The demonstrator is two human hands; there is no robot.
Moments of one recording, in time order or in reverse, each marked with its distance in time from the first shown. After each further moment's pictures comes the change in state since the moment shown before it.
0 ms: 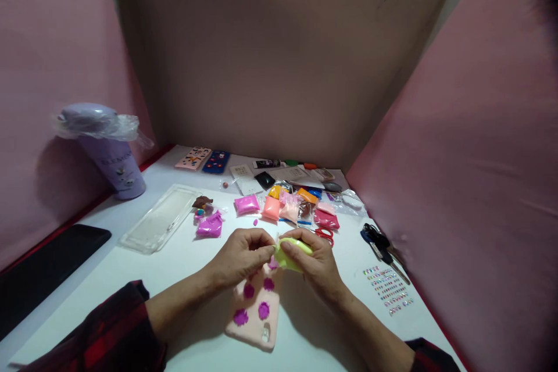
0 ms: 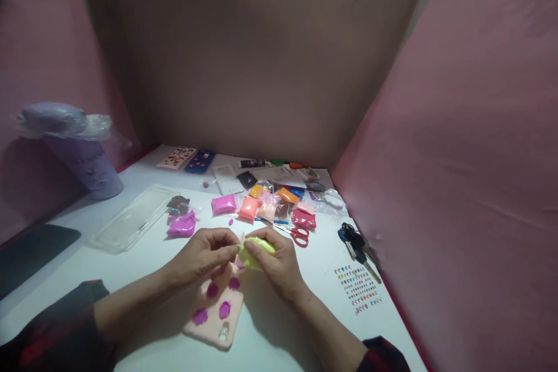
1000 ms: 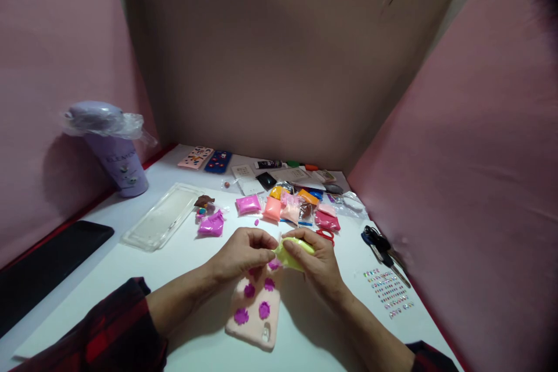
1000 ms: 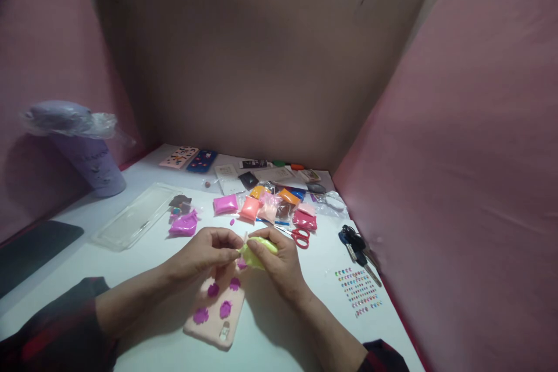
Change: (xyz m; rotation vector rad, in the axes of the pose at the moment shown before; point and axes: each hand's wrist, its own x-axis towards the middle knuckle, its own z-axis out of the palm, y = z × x) left_hand 0.001 0.007 0.002 -0.152 0.007 -0.172; right_hand 0.002 0.006 -0.002 -0.033 0.011 -0.038
